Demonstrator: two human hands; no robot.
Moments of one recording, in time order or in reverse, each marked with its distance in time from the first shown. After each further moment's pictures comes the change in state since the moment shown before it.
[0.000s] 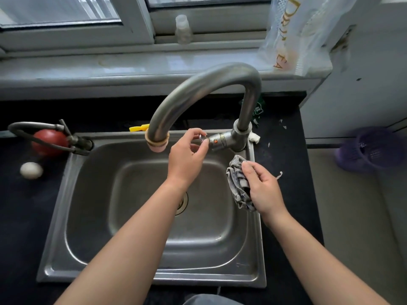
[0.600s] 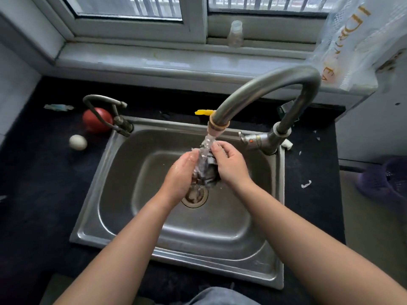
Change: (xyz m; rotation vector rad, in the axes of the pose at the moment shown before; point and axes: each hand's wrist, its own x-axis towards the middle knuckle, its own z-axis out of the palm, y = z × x) left_hand -0.063 -0.032 -0.084 -0.331 -0.108 -0.303; right_hand 0.014 -0.010 0.124 -0.146 -0.283 -0.108
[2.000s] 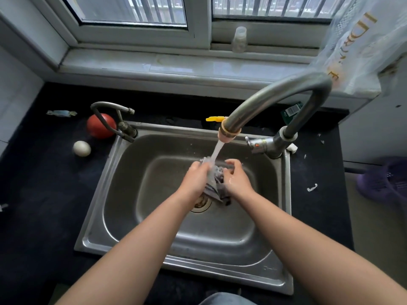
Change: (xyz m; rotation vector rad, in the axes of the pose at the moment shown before) left_hand 0.022 -0.002 0.022 -0.090 0.093 -0.358; right_hand 0.004 0.040 0.001 -0.376 -0.011 0.294
